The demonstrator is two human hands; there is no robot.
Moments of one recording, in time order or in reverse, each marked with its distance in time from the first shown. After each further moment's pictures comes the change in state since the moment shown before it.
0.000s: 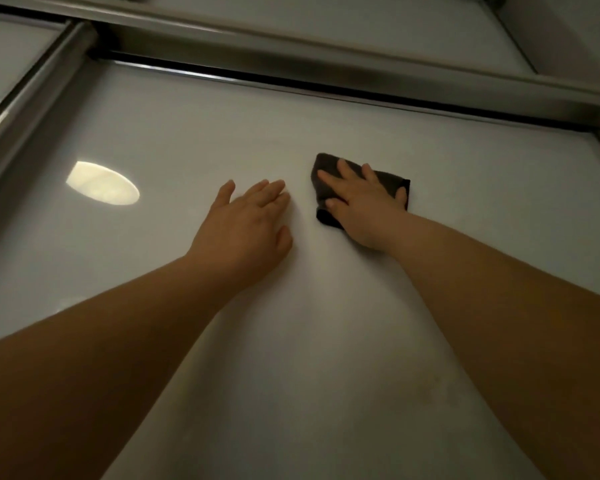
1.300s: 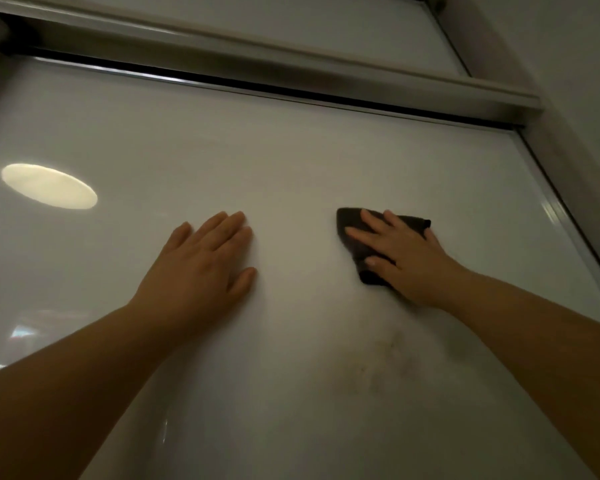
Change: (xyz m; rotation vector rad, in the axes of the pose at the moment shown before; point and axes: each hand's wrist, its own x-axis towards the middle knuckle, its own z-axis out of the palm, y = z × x) left_hand -0.022 0.039 0.019 -0.071 -0.035 0.032; right_hand -0.096 0.130 -0.008 -0.090 -0.072 -0.043
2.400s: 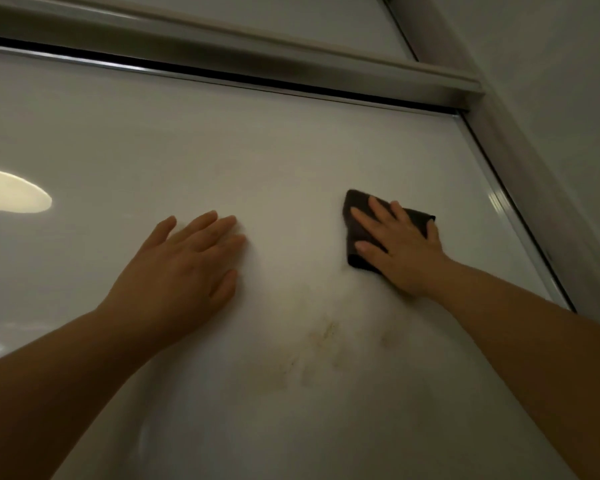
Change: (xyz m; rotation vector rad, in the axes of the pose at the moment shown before) left_hand 0.020 0.057 0.007 0.043 0.002 0.175; right_hand -0.021 0.077 0.011 -0.012 0.036 0.219
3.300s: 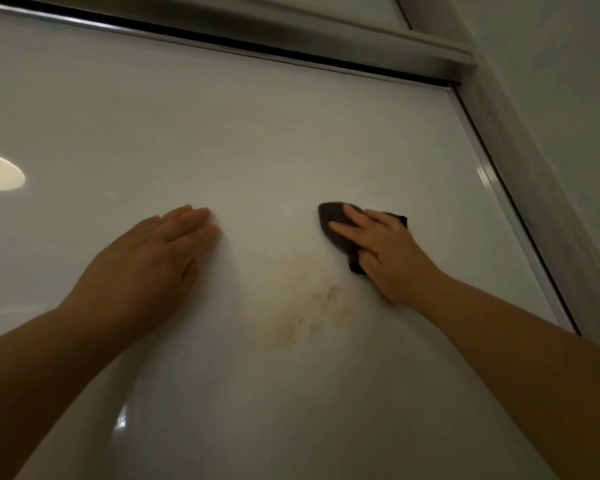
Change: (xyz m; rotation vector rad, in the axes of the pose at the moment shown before) left_hand -0.042 -0.021 0.005 -0.112 0.080 -0.007; right_hand -0.055 -0.040 0.011 0.225 0.127 -0.158
